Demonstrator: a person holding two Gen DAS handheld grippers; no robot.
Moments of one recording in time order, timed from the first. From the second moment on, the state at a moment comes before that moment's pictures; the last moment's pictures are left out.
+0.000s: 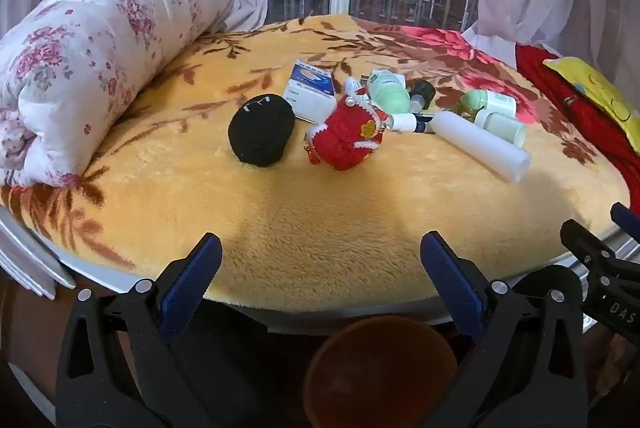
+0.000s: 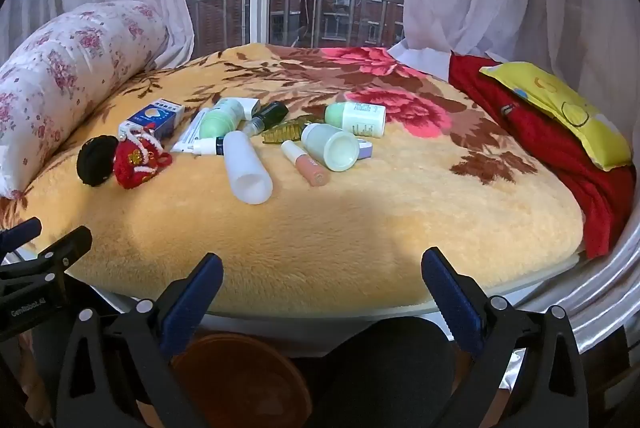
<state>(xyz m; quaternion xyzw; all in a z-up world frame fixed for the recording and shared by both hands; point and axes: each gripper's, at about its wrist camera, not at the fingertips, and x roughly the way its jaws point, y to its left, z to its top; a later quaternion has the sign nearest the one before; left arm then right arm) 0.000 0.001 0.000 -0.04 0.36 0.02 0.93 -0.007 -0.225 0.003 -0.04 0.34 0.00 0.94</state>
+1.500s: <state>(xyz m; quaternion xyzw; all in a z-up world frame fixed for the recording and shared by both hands) -0.003 -0.004 -0.010 -0.03 0.38 0.02 0.92 -0.004 -0.227 -0.004 -0.04 0.35 0.00 0.94</state>
